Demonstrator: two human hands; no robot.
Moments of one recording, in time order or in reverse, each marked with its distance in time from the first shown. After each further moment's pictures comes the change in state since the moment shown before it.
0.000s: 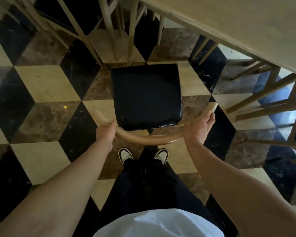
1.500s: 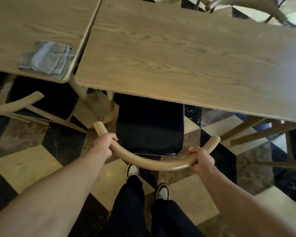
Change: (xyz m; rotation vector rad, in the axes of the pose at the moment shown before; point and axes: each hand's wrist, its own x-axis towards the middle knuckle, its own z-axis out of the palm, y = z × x) left_hand 0.082 0.334 0.116 0.068 -0.248 0.038; right_hand 0.158 -0.159 0.002 1.110 0.025 0.926
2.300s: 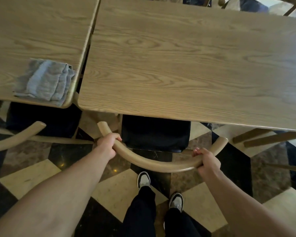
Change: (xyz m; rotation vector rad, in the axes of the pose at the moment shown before) left_hand 0.099 0.114 0.019 0.013 0.010 -0.058; right_hand 0.032 -0.008 0.113 0.071 0.086 0.011
